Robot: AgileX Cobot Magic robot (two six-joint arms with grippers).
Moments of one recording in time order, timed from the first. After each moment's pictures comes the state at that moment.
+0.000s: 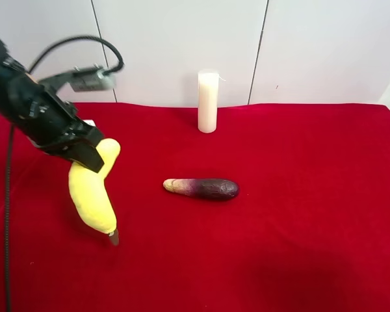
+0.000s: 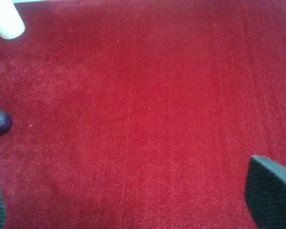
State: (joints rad) left arm -0.27 1.62 -1.02 -0.46 0.84 0.44; right arm 0.15 0.00 -0.49 -0.08 1.07 0.12
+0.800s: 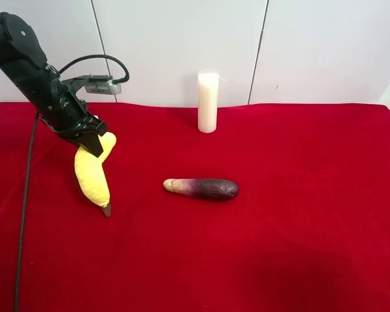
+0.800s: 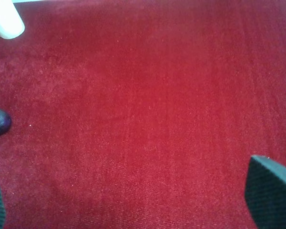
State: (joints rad) left arm -0.14 1.93 -1.29 -0.36 0.85 0.52; right arm 0.15 0.00 -0.49 -0.08 1.07 0.12
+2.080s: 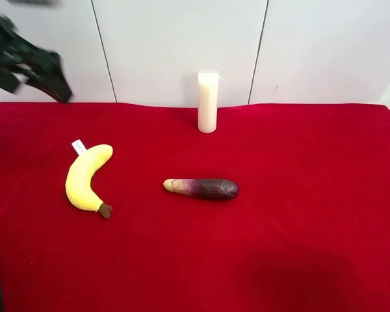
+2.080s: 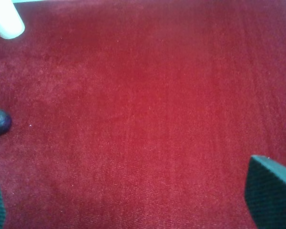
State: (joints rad) left arm -0.14 1.43 -1.29 -0.15 1.02 0.24; right arm 0.15 0.00 -0.49 -0.08 1.07 0.12
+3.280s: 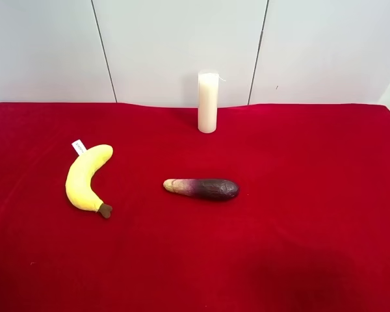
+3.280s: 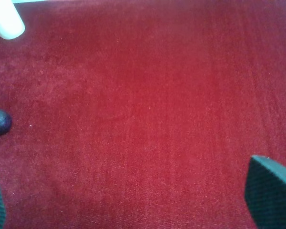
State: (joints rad) left arm -0.14 0.09 -0.62 -0.09 1.15 0.10; right arm 0.15 0.00 -0.49 -0.08 1.07 0.12
